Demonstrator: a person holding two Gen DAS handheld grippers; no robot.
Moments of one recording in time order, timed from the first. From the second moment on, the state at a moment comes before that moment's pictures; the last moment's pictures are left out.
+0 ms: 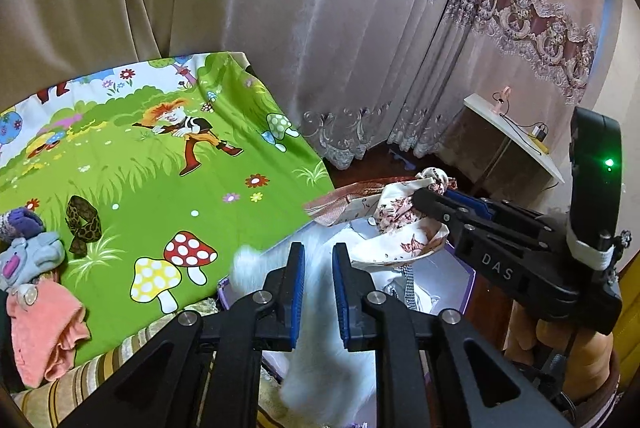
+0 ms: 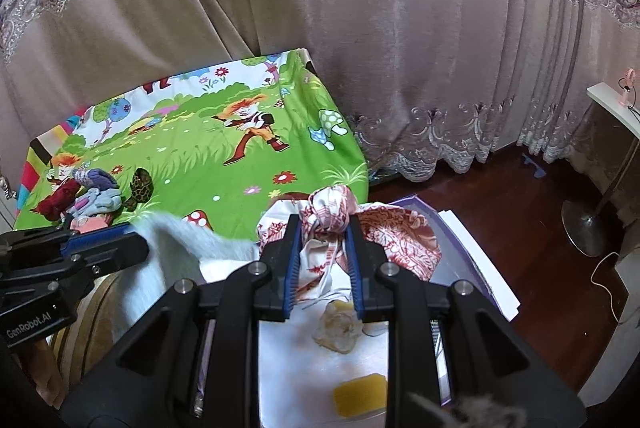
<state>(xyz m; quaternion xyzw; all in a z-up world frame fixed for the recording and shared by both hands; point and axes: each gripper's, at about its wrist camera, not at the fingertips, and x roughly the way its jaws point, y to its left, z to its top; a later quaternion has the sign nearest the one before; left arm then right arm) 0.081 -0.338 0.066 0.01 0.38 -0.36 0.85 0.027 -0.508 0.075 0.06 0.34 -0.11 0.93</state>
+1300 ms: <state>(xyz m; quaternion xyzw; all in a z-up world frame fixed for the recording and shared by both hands) 0.085 -0.229 0.074 -0.02 0.34 -0.26 0.90 0.046 -0.453 0.087 0.04 0.35 -0.04 0.93</state>
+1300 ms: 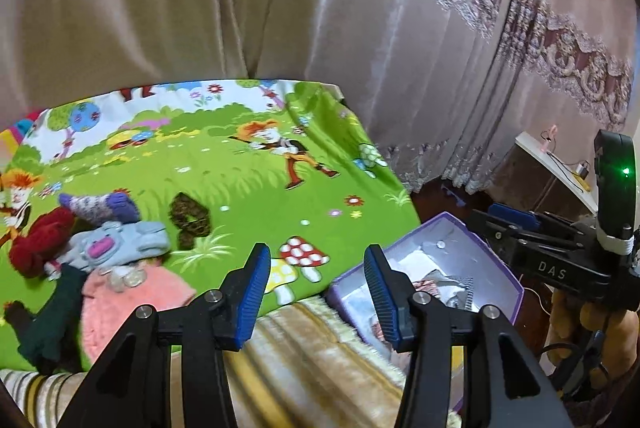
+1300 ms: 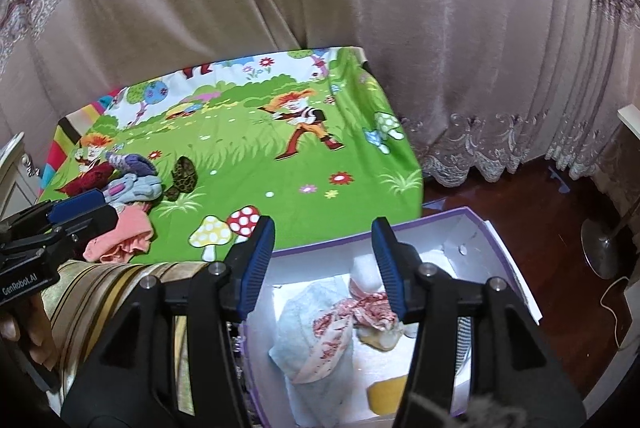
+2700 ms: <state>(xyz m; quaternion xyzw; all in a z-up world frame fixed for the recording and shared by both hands) 0.113 0.041 0.023 -0.11 0.43 -0.05 0.90 0.143 -0.294 0.076 -0.05 0.39 0.11 0.91</state>
